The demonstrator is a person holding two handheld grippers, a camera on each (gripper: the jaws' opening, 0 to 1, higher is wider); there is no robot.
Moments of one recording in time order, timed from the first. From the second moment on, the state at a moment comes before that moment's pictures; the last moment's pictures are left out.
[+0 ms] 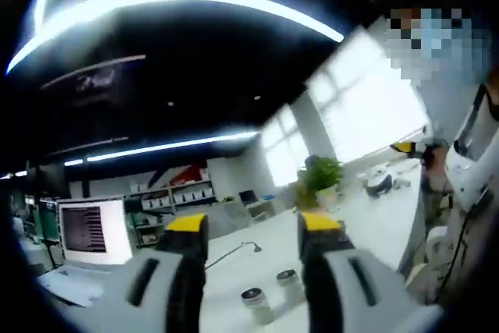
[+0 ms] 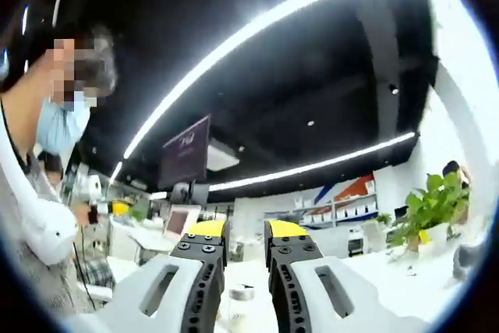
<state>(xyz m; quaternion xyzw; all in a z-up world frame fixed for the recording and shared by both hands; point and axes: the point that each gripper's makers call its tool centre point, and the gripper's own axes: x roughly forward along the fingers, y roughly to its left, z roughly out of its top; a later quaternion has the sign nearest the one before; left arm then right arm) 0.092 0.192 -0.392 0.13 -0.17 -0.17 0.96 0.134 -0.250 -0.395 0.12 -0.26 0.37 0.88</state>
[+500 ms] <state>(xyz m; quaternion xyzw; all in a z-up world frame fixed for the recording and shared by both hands) 0.093 0.228 -0.419 0.11 -0.14 -0.14 0.97 0.149 -0.244 -0.411 0.17 -0.25 0.35 0.89</state>
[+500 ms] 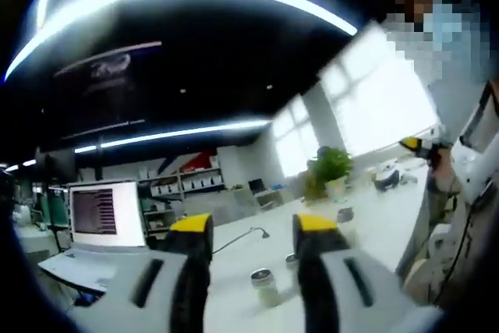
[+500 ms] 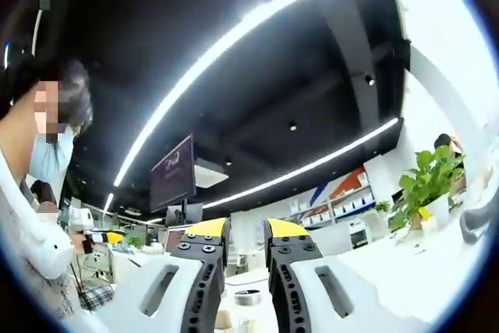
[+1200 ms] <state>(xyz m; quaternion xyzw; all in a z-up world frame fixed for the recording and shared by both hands) 0.100 0.173 -0.402 -0.06 -0.27 -0.25 0.93 0.143 -0.075 -0.412 0.17 -0.19 0.58 0.78</state>
